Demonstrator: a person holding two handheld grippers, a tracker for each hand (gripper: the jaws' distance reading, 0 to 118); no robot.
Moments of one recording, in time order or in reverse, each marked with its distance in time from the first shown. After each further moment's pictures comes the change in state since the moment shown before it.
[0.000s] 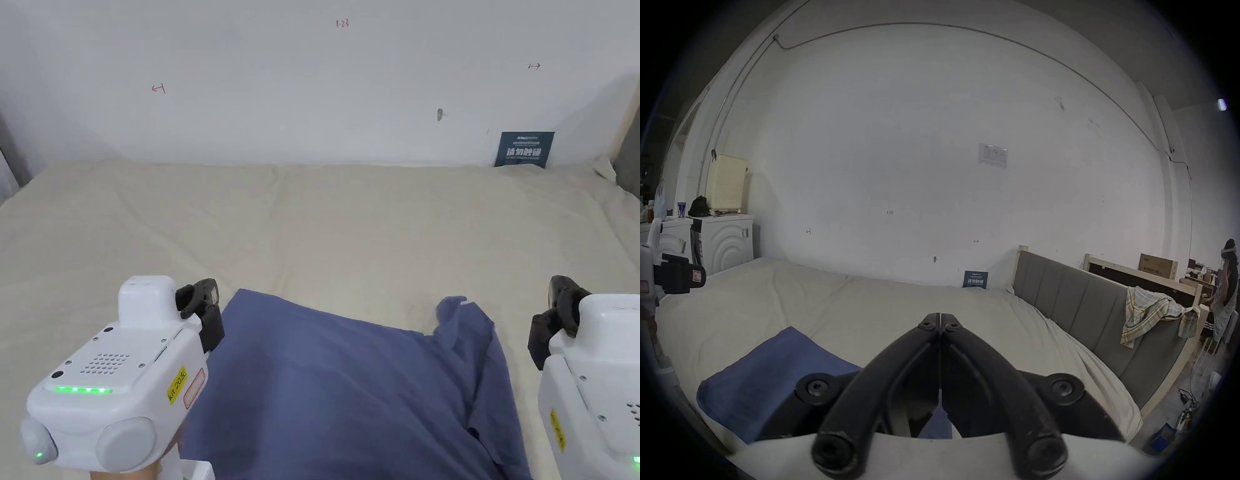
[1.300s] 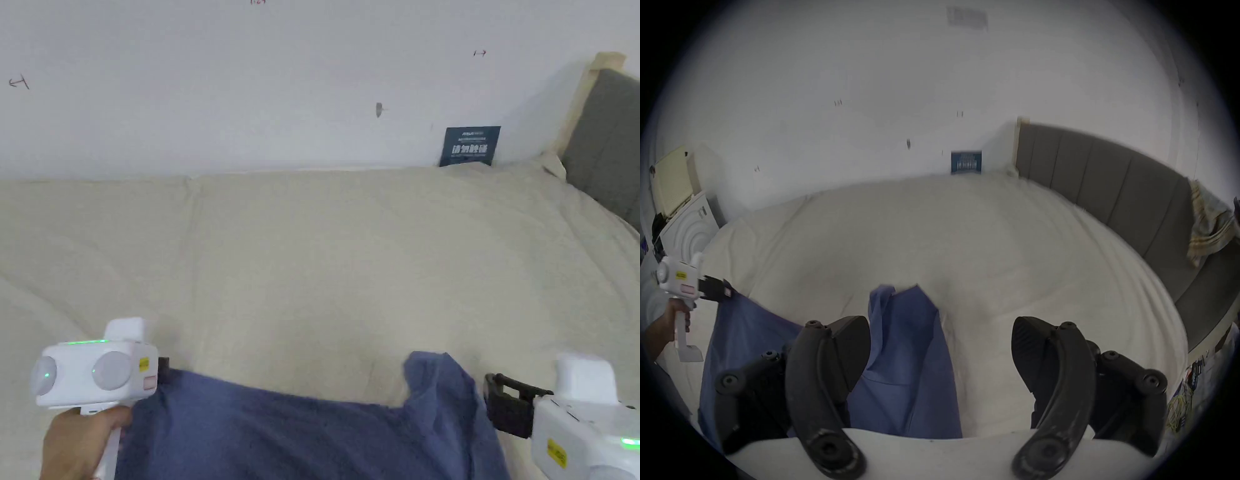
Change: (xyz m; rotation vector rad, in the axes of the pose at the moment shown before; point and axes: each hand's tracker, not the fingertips) left arm -0.077 -0.069 -0.377 -0.711 0.063 -0.017; right arm 0.034 -0.111 -0.241 -0.600 -0.045 -0.176
